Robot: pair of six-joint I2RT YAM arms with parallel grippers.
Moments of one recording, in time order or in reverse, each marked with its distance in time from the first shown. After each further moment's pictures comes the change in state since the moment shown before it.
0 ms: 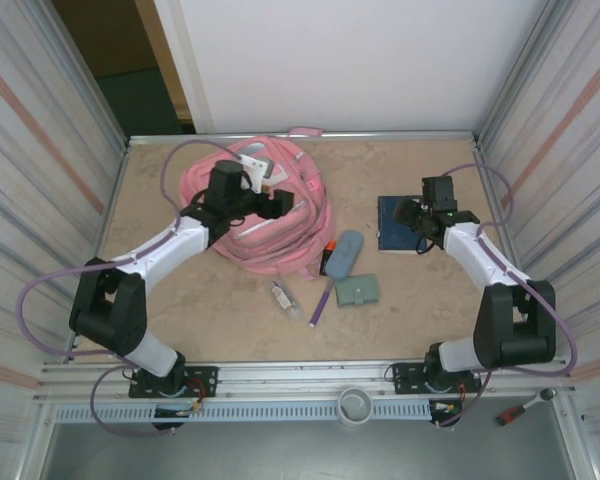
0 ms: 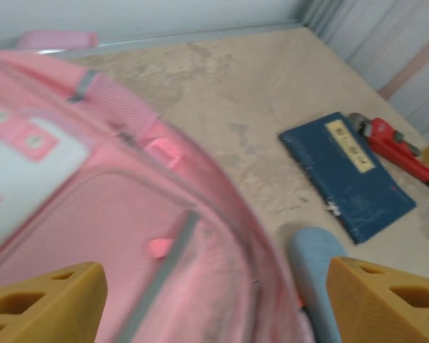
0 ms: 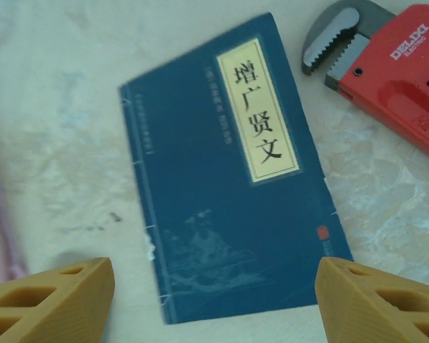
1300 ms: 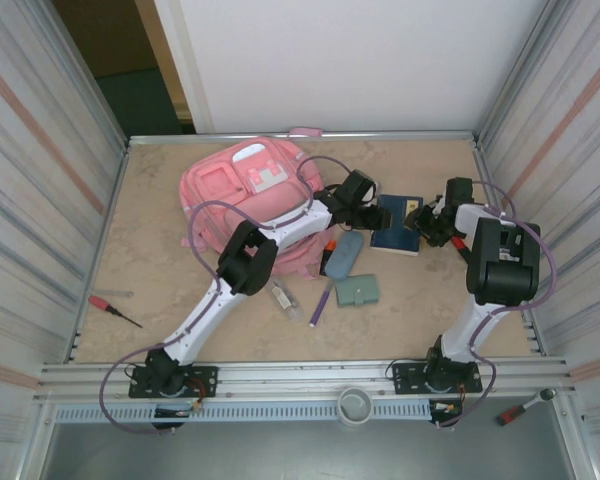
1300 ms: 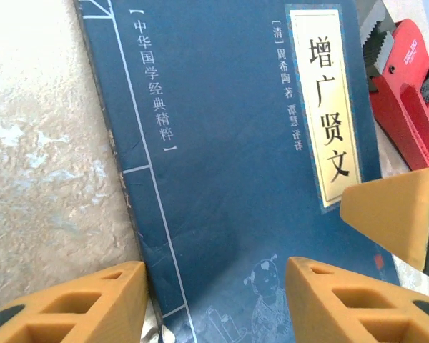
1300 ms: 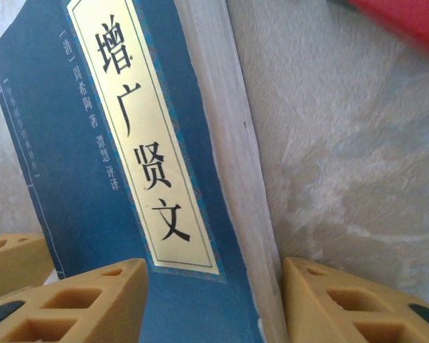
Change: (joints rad) left arm -0.311 1.093 1.214 -0.438 0.039 -0.396; right arm -0.258 0.388 0.105 0.055 -0.481 -0.010
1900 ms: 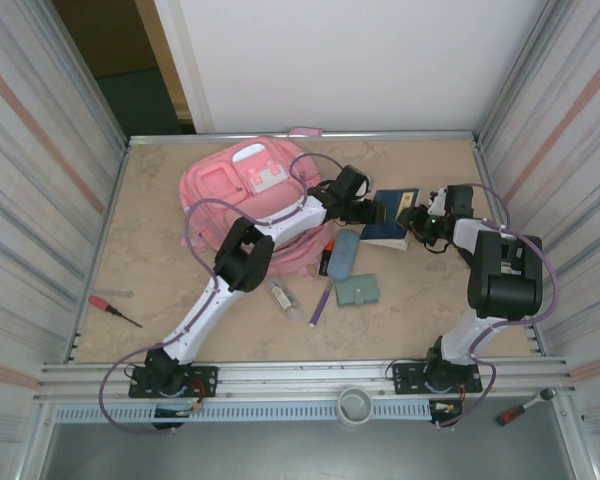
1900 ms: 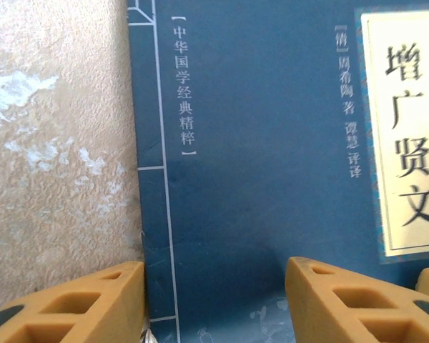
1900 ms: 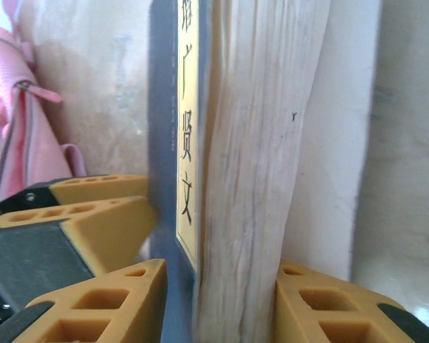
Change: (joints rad) left arm 0.032 -0.004 -0.018 0.023 0.008 -0.023; right arm 0.025 -0.107 -0.156 0.277 -0.188 0.045
